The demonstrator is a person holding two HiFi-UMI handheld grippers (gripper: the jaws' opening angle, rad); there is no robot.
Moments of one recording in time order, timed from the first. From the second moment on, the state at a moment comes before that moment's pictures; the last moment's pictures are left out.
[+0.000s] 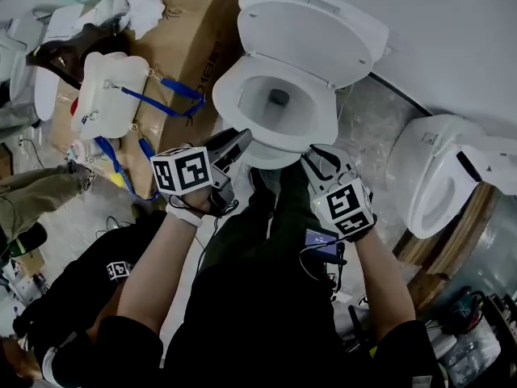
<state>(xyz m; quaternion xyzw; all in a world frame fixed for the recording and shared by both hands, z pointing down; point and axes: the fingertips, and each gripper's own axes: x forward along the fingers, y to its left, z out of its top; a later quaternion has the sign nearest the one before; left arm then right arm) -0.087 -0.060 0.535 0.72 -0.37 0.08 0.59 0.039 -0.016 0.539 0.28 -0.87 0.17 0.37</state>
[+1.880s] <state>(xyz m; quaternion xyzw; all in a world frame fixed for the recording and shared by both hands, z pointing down) -0.140 0.056 0.713 0.63 -0.43 0.14 0.63 -0.015 0.008 0.526 0.28 -0.90 0.19 0.26</state>
